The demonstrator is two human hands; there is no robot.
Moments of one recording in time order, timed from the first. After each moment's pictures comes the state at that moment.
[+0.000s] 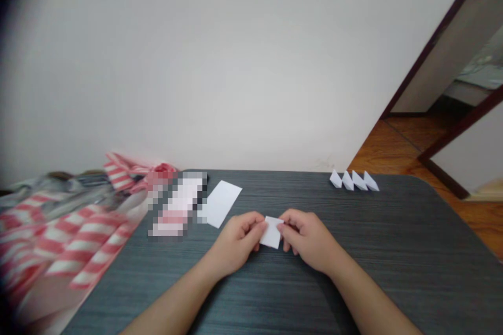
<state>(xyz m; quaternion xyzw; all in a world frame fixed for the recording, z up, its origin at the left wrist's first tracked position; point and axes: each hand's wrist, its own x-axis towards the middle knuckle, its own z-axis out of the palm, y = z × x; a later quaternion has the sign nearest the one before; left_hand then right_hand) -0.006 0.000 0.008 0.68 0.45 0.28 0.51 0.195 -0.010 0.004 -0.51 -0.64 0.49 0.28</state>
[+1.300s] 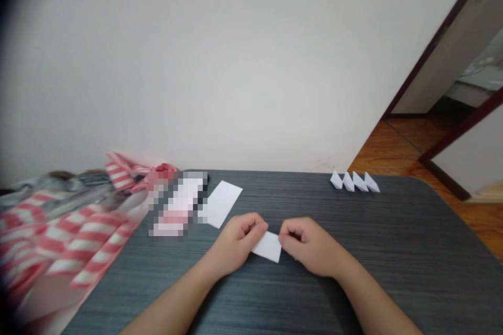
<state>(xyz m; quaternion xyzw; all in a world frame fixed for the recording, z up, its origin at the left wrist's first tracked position) -0.005 0.004 -0.005 0.69 0.44 0.31 0.49 0.203 -0.010 0.006 -0.47 -0.71 0.48 0.23</state>
